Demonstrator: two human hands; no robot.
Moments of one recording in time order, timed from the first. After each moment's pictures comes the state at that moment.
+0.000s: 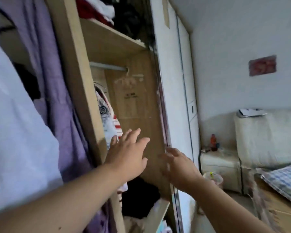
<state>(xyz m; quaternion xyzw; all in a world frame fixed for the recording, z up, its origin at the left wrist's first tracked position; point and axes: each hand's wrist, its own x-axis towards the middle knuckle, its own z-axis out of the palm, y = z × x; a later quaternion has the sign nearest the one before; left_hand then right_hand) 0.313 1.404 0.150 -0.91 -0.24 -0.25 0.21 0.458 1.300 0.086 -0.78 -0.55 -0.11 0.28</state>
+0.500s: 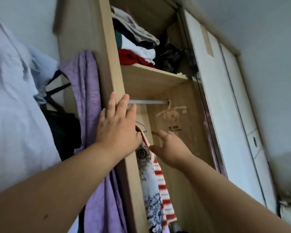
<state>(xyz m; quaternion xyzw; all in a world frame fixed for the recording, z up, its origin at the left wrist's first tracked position) 0.284 1.474 0.328 -0.74 -0.38 -0.40 0.38 0.447 1.465 0.266 -0.61 -0.63 -0.13 0.46</state>
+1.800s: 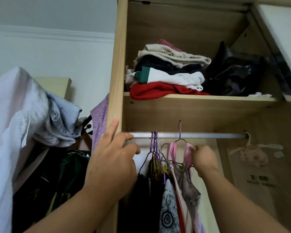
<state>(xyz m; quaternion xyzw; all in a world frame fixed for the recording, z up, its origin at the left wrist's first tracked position) 0.323 1.496 0.365 -0.57 -0.40 -0.43 0.57 0.538 1.681 0.394 -0.53 -0.62 -0.03 0.58</state>
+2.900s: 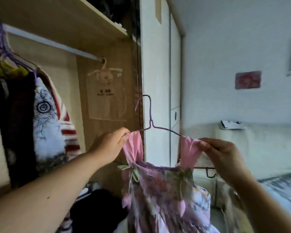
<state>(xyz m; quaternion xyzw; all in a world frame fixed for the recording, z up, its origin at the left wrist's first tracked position) 0.492 1.526 0.149 -0.91 -0.21 -0.36 -0.05 0.662 1.264 0.123 -0.65 -0.46 -0.12 0.59</state>
